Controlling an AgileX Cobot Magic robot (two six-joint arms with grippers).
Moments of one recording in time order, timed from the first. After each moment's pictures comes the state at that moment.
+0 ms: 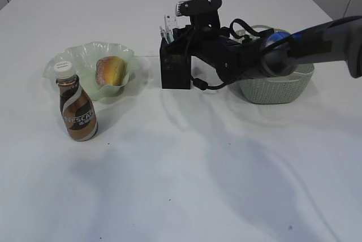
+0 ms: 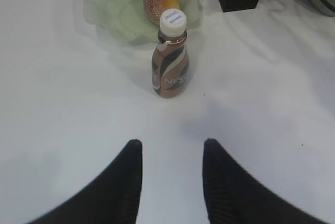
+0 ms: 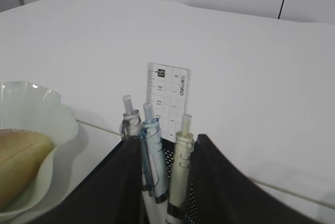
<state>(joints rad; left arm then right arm) -0.31 0.77 -0.84 0.06 0.84 -0.18 0.39 2.34 -1.64 0.13 -0.42 -0.17</state>
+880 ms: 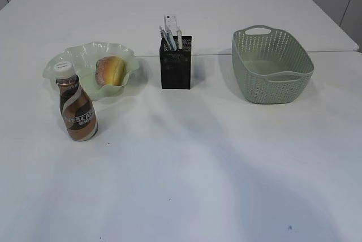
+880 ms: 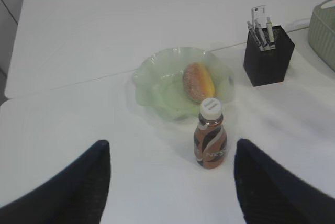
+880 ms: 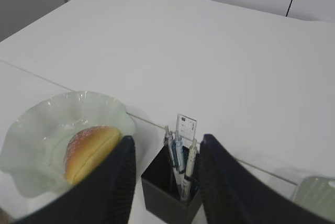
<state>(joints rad) -0.31 0.77 -1.03 0.23 0.82 -0.18 0.39 1.89 -1.64 0.13 0.21 -0.16</state>
